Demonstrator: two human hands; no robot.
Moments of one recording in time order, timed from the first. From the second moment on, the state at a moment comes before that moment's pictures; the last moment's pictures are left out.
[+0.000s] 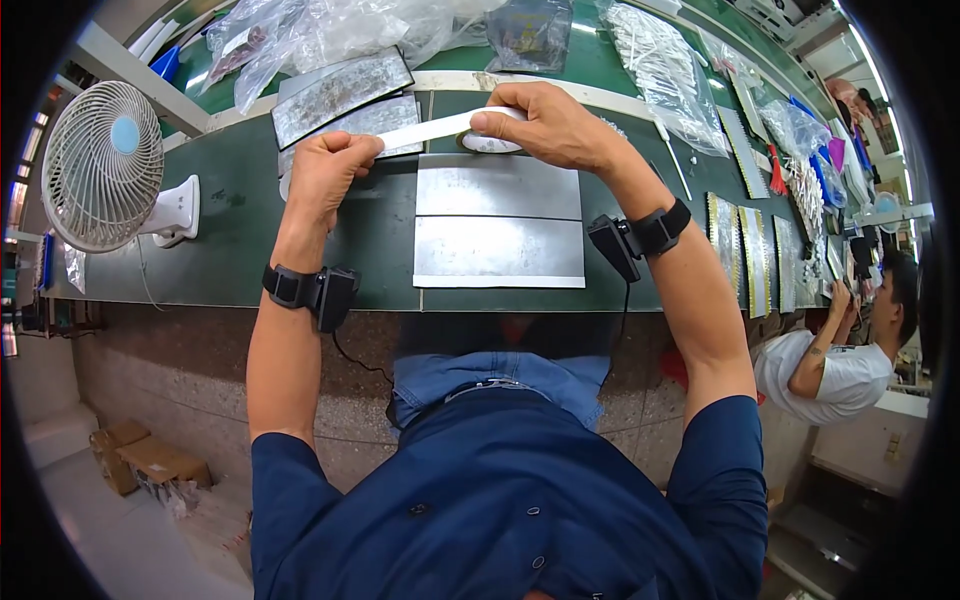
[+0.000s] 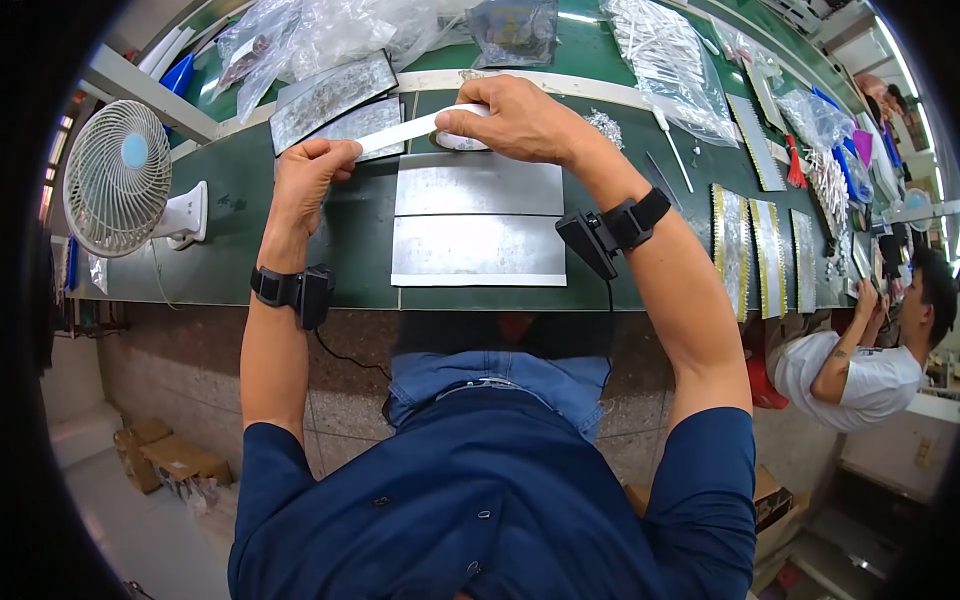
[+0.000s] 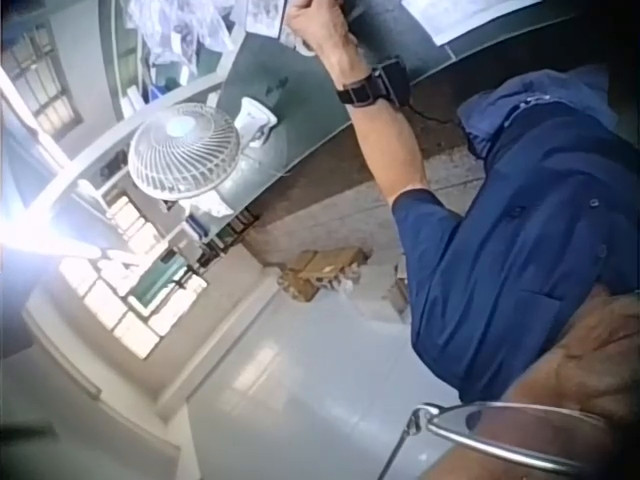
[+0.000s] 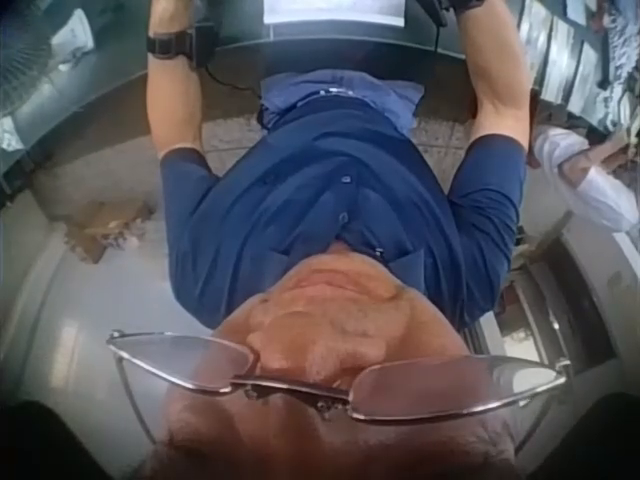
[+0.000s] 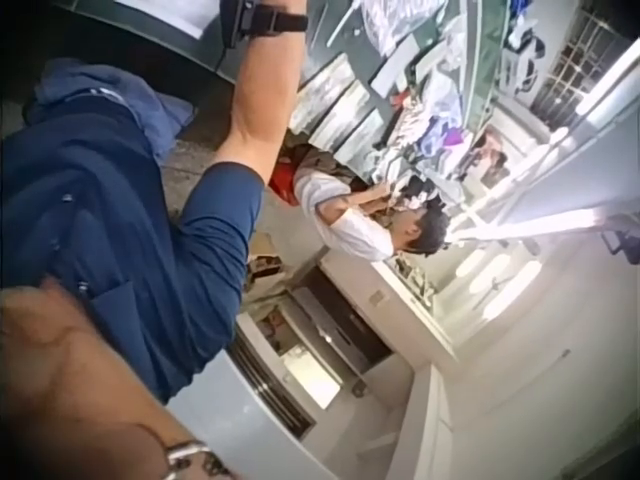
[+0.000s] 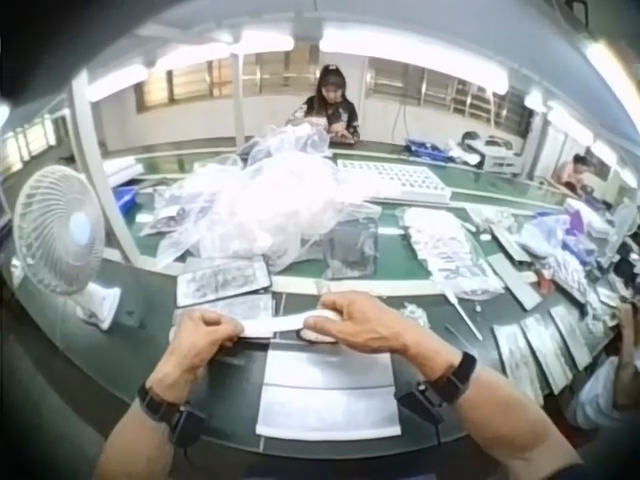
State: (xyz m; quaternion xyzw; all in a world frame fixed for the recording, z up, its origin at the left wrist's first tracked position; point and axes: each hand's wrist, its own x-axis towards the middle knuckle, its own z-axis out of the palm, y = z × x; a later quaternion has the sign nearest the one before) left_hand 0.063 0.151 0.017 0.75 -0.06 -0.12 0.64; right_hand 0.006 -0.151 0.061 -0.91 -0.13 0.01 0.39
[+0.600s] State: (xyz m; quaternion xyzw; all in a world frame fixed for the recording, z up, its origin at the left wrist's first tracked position) left_hand 0.039 0.148 0.034 0.74 -0.08 -0.13 0.66; right_hand -0.030 -0.151 0.095 -0.93 -0.14 -0.04 0.33
